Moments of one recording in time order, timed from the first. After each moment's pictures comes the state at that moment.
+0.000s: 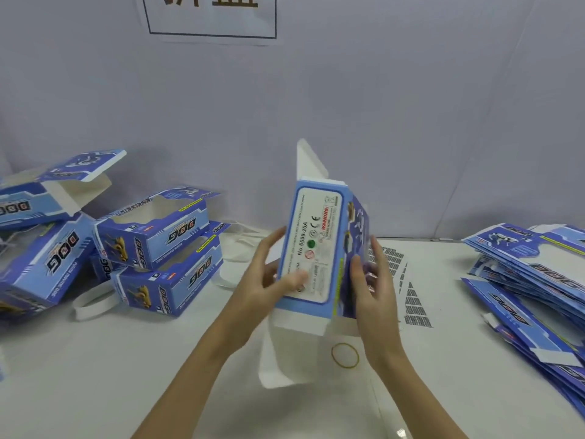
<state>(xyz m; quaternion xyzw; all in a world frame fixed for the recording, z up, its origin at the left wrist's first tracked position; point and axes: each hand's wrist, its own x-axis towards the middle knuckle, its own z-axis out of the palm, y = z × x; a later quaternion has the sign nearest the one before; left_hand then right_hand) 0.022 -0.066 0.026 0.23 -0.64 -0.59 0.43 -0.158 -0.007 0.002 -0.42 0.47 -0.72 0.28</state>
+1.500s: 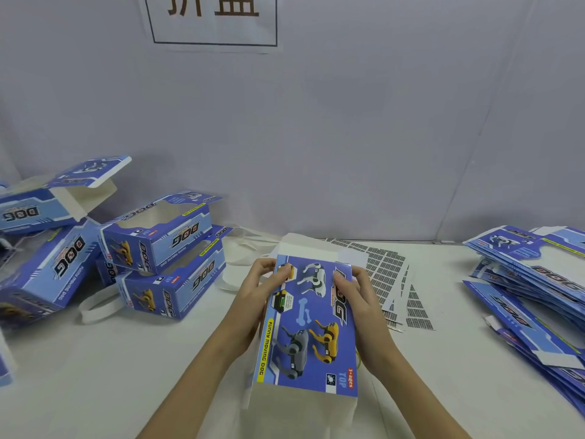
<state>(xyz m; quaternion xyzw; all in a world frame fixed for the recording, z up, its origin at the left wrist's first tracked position) 0.018 -0.090 -0.004 0.29 -0.54 -0.66 0.43 -0.161 -0.012 -0.012 -0.41 0.48 -0.65 0.43</state>
